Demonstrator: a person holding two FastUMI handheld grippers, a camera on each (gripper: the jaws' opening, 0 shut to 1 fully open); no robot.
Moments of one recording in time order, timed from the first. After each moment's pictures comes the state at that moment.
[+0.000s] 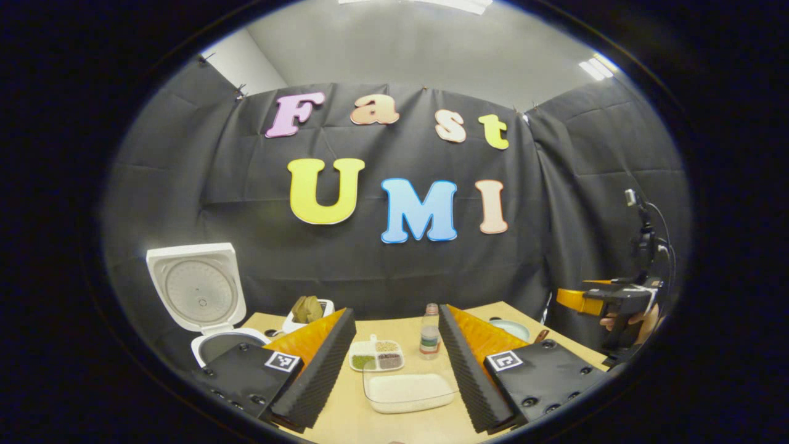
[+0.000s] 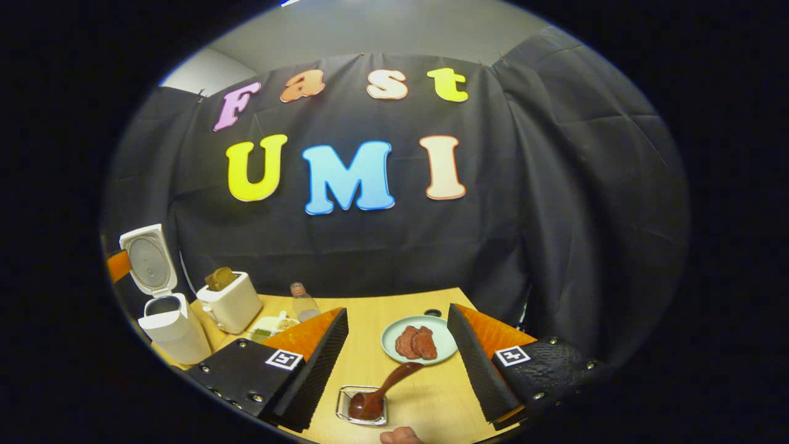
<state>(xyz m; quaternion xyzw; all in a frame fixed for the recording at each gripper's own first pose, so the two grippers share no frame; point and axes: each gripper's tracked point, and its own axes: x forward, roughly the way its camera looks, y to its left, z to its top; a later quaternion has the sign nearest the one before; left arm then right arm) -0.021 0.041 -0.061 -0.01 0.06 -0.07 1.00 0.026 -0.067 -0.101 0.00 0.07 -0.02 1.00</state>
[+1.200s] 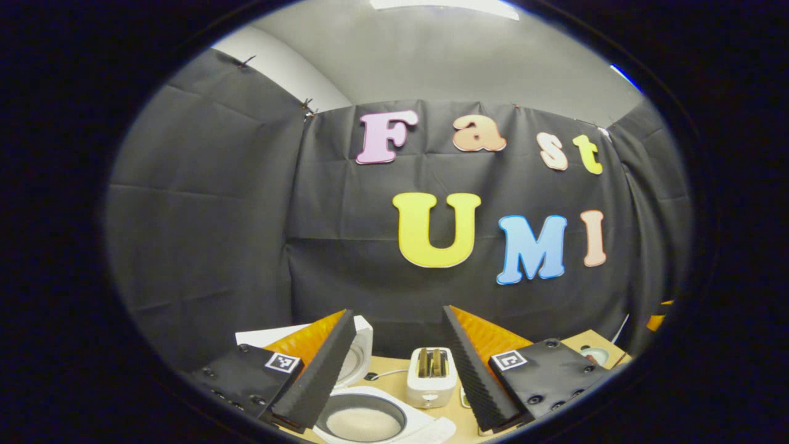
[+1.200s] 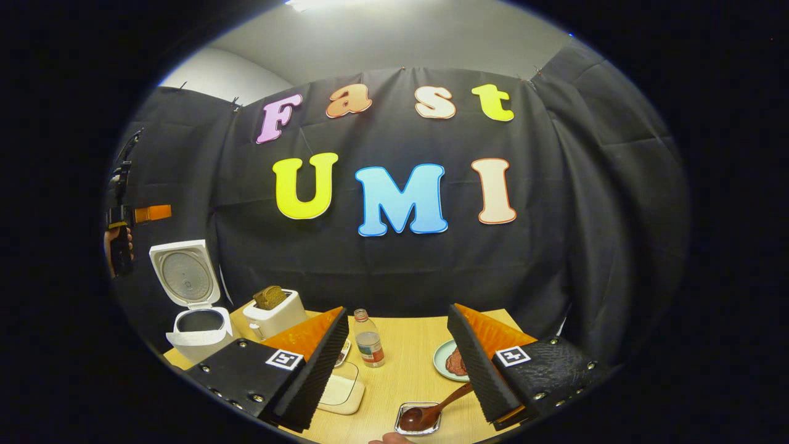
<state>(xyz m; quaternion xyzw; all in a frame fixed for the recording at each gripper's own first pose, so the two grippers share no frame) 0.075 0.329 0.049 -0.01 0.03 0.11 0.99 0.030 0.013 -0.071 -0.01 0.05 0.04 1.00</state>
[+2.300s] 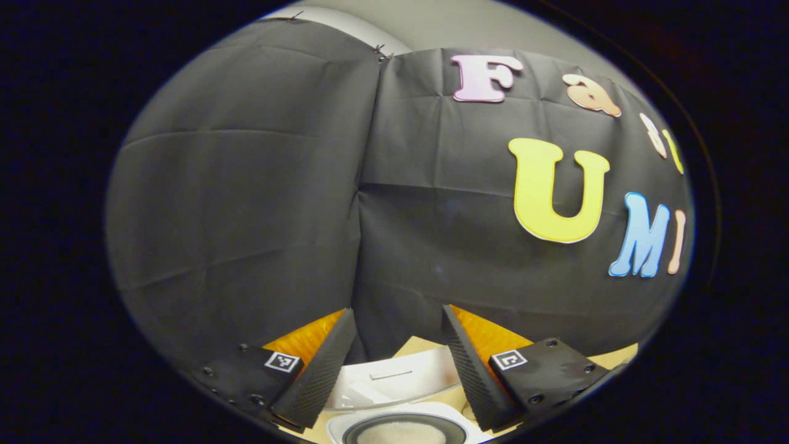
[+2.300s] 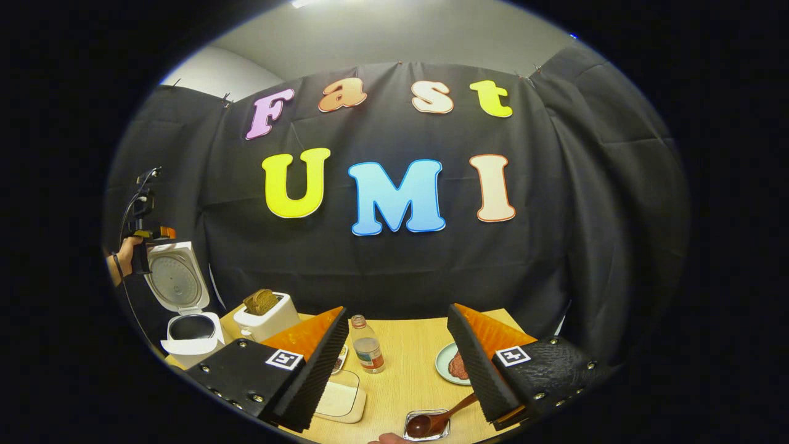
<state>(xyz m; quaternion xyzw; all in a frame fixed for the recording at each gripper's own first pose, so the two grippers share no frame) 0.188 0.515 -0.052 -0.06 0.13 0.28 0.95 0.061 0.027 -0.068 -0.01 0.05 0.03 1.00</state>
